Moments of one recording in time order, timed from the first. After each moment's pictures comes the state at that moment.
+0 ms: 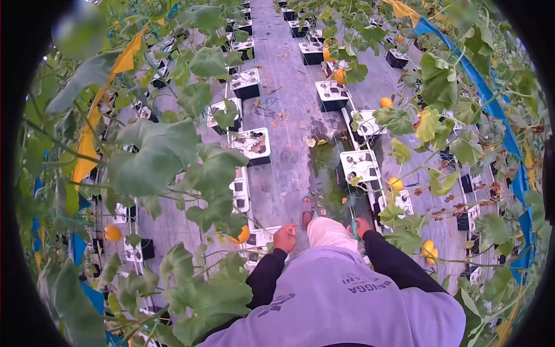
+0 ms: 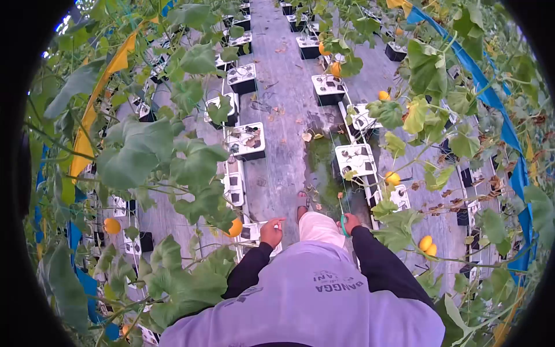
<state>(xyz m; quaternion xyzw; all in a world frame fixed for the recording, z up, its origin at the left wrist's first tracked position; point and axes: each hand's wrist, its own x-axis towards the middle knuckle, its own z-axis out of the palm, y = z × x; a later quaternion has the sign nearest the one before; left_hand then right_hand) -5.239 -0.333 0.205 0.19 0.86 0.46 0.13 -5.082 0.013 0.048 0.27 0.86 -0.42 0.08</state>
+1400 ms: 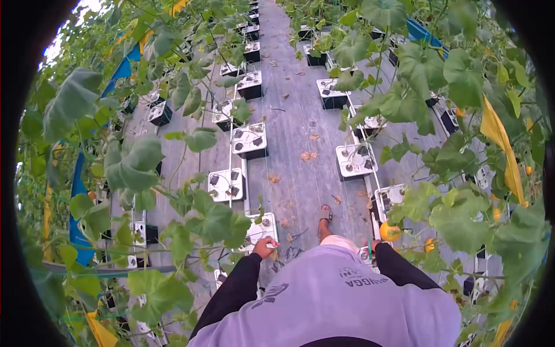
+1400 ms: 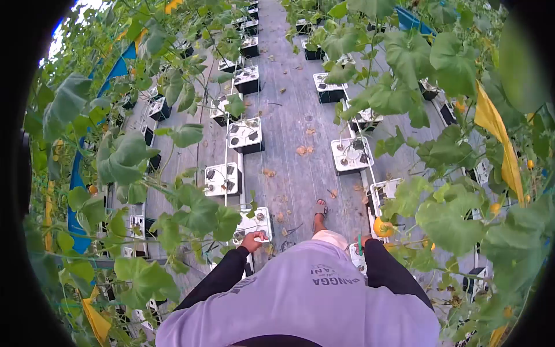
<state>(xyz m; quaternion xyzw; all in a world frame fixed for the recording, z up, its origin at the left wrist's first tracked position) -6.506 0.065 0.146 0.16 0.77 0.51 0.35 -6.283 0.533 0.090 0.60 0.46 -0.59 0.29</state>
